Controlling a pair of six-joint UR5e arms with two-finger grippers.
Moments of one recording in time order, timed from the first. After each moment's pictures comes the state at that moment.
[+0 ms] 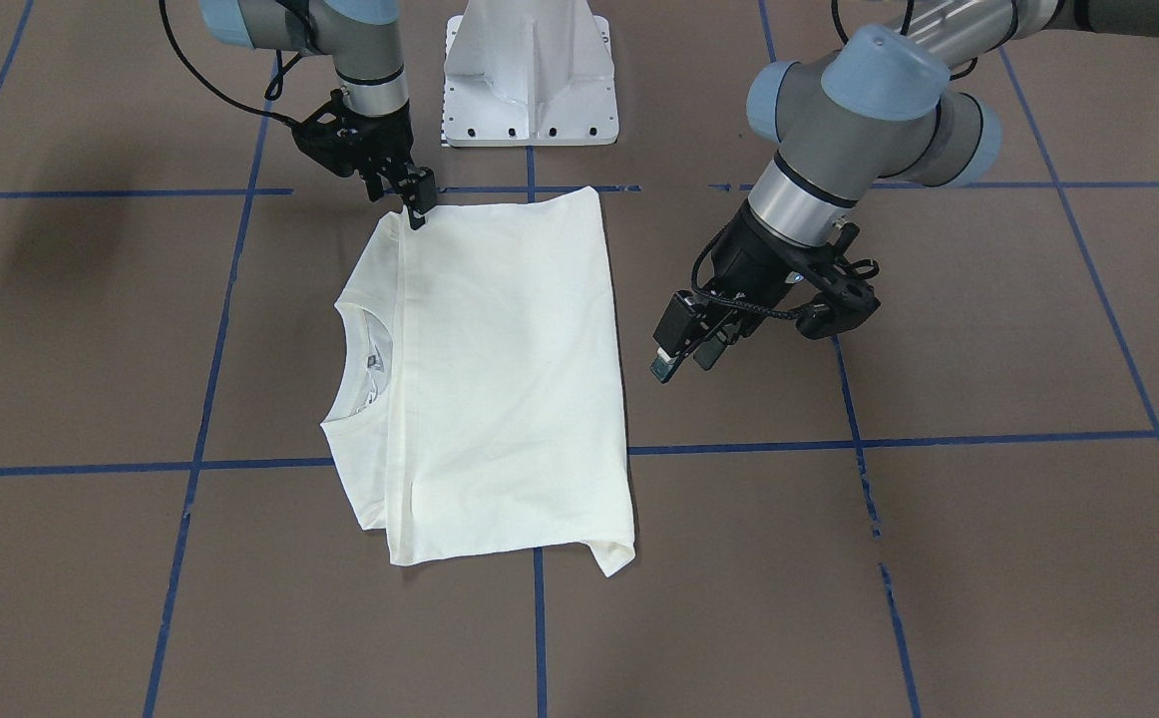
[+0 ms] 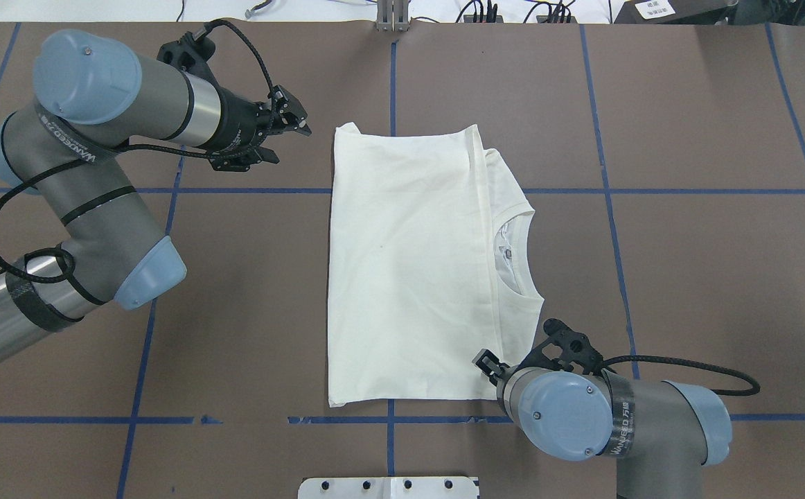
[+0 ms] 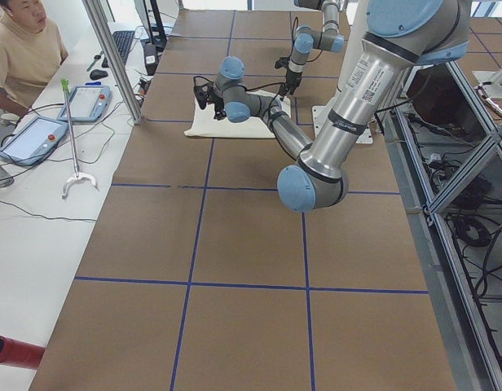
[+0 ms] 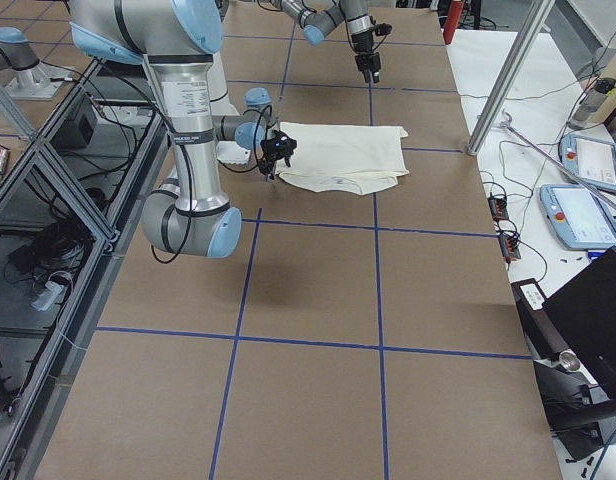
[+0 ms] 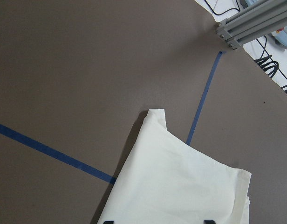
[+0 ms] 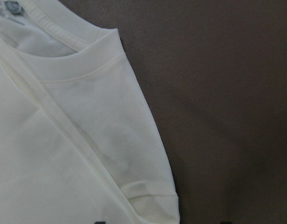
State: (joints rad) left arm -0.77 -2.13 -1.68 -2.12 -1.93 -1.73; right arm 0.16 -1.29 1.99 -1.53 1.50 2.19
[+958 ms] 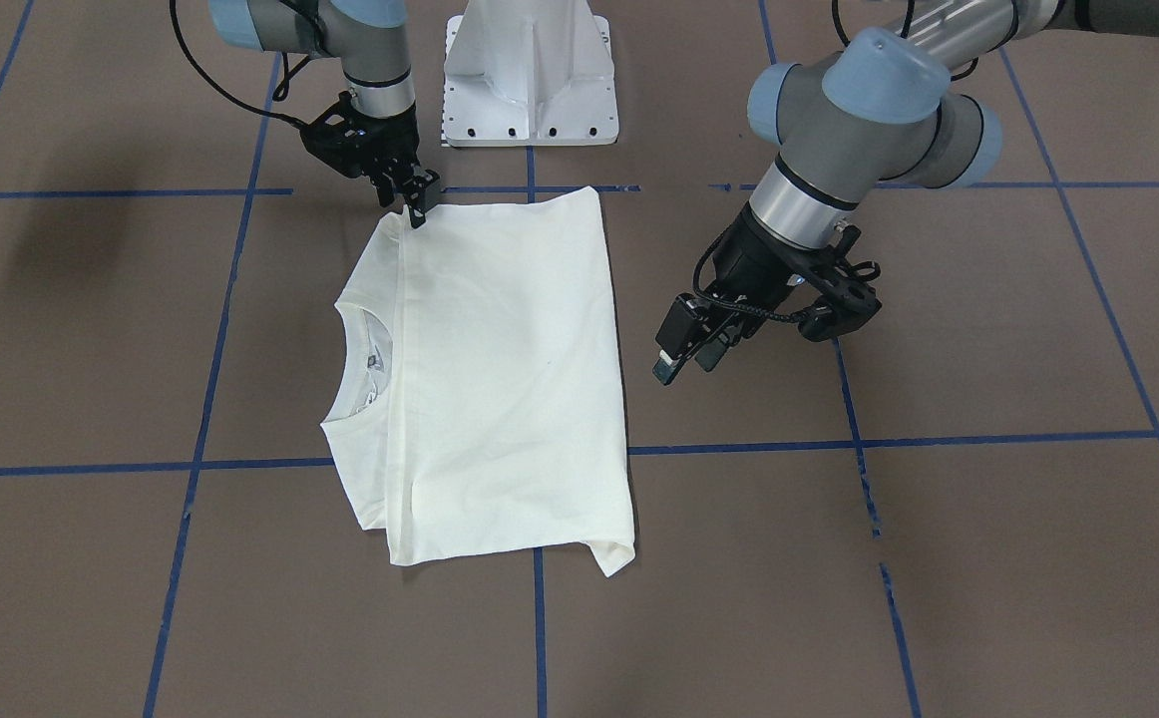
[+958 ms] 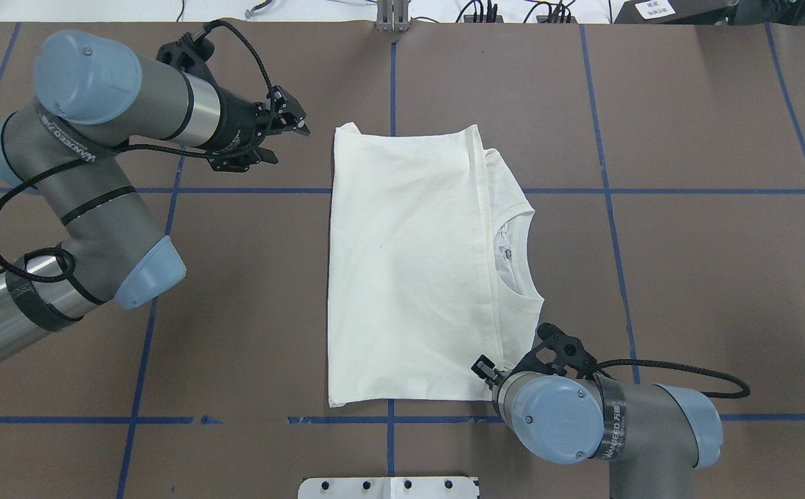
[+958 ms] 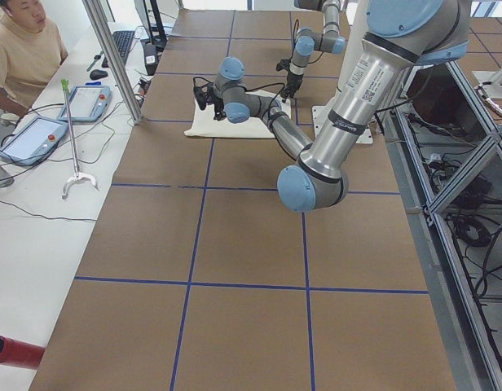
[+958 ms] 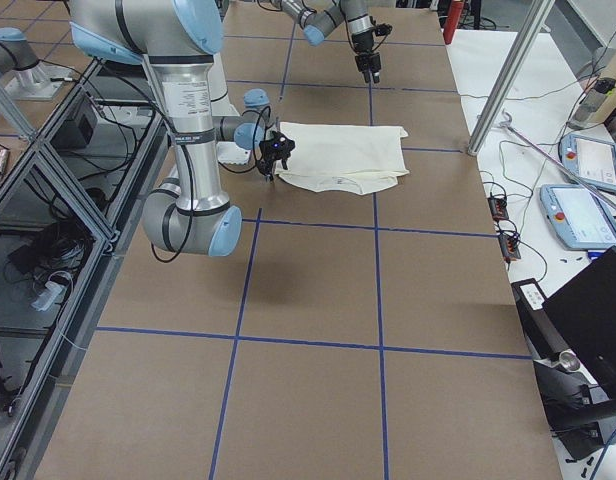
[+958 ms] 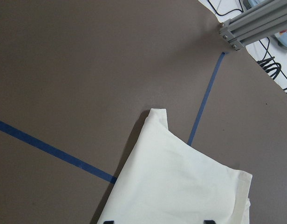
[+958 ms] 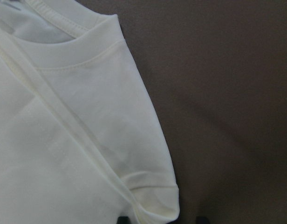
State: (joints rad) left arm -0.78 -2.13 -1.67 -2.12 -1.93 -1.74; right arm 0.15 -1.28 1.97 -1.53 1.50 2.19
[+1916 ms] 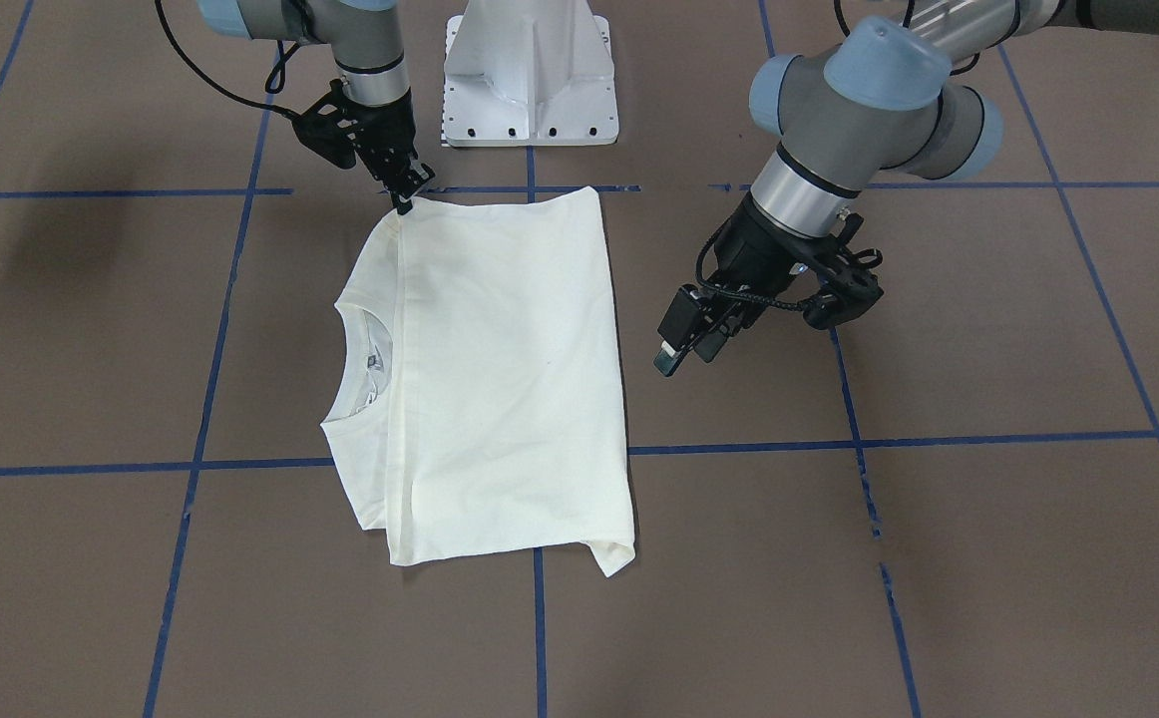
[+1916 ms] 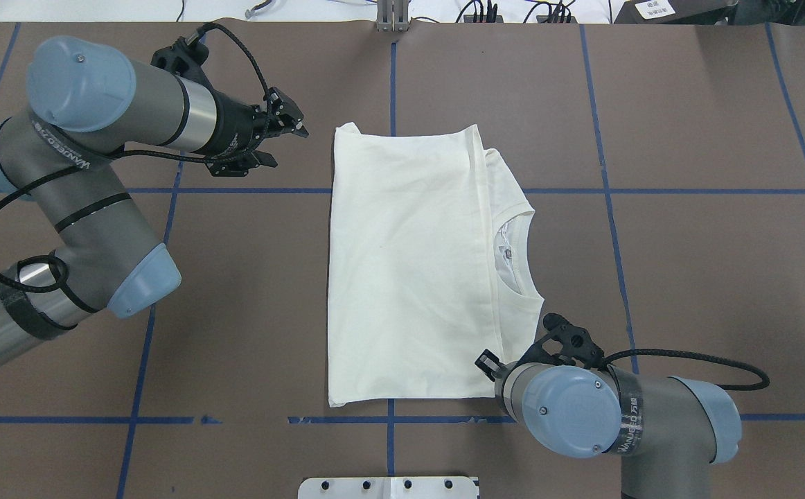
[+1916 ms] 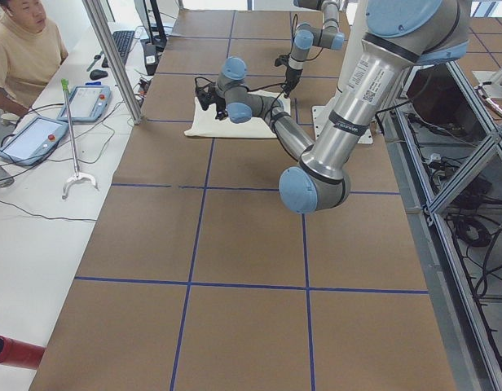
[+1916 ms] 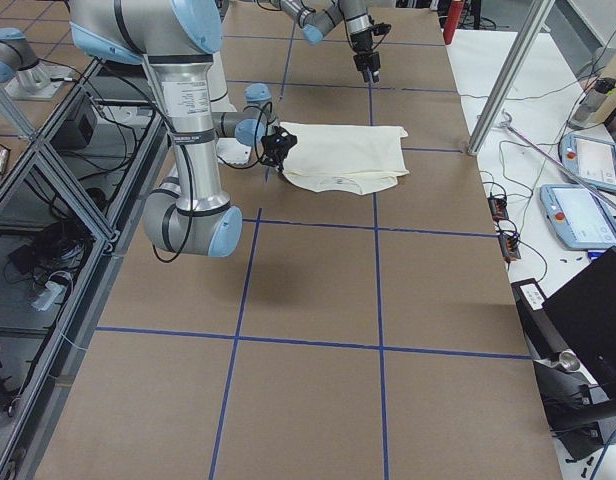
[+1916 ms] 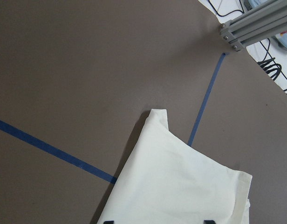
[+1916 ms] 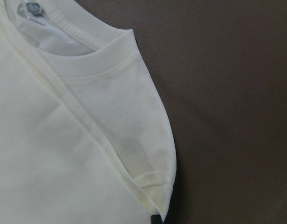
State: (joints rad) left arm -0.73 -2.08 -1.74 -2.12 -1.89 -1.82; right arm 0.17 -1.29 2.05 -1.56 1.51 2.18
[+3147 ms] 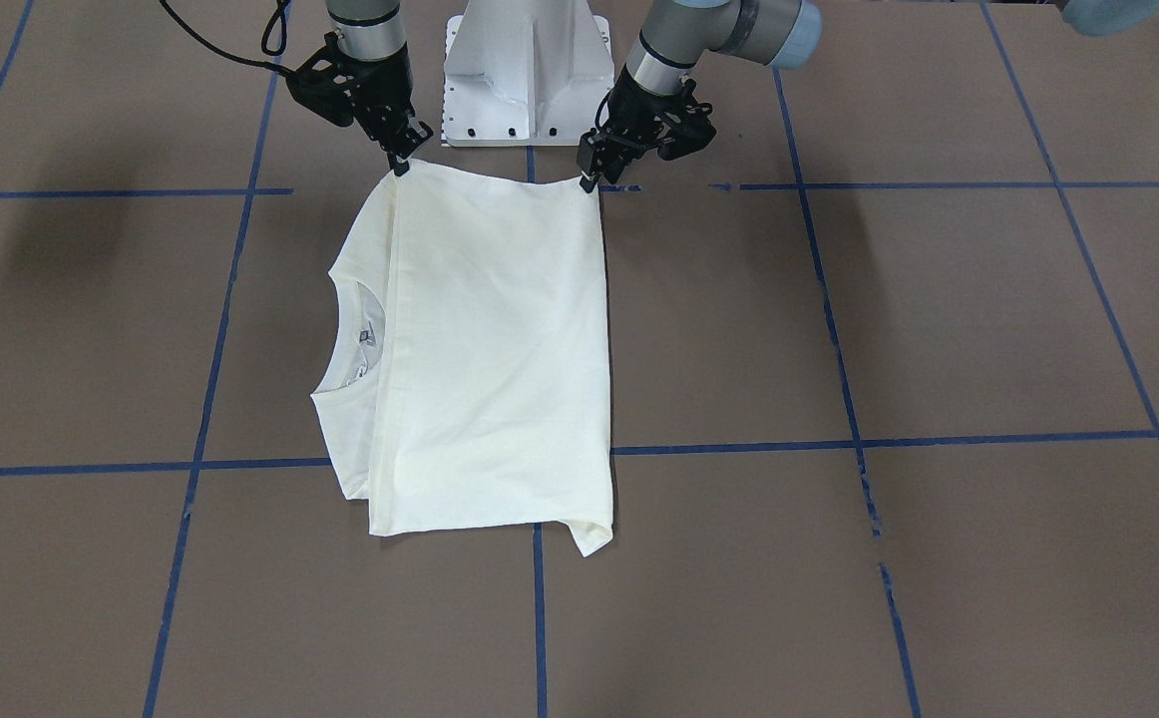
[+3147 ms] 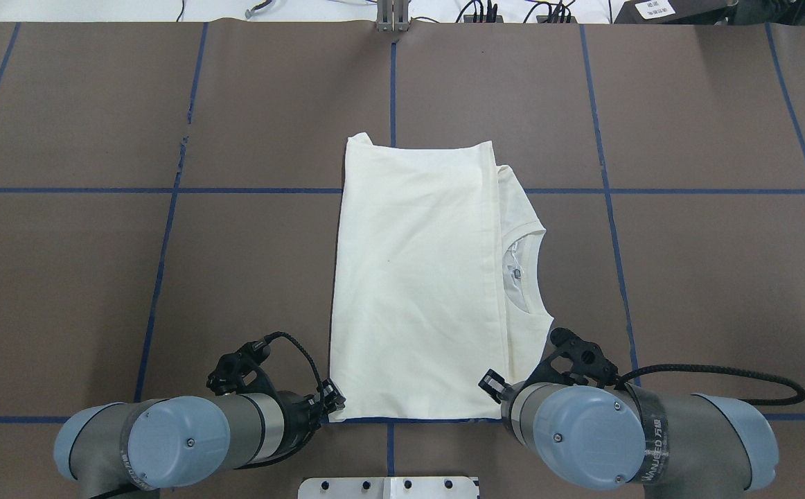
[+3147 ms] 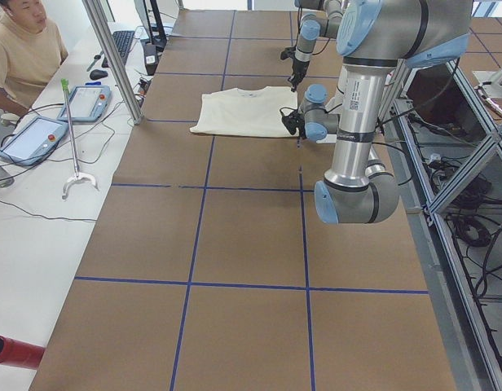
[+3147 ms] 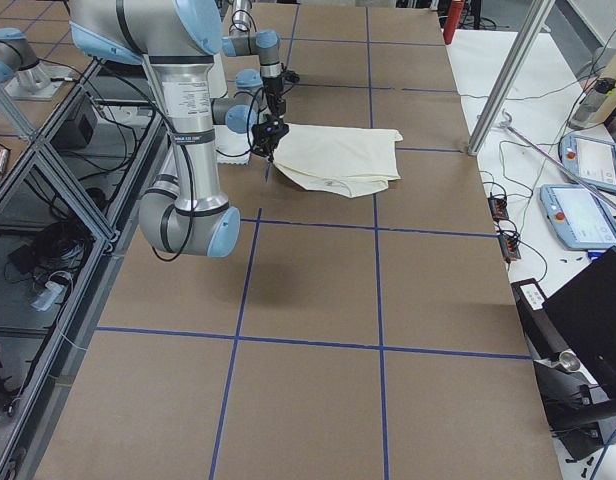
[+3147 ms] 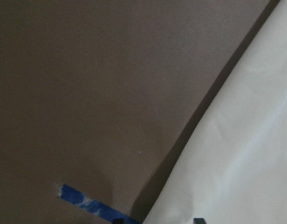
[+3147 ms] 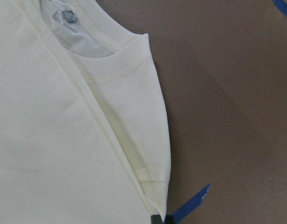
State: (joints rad) left arm -0.13 -1.88 -1.90 -2.06 -1.55 -2.12; right arm 0.13 -1.30 2.15 -1.66 1.52 2.17
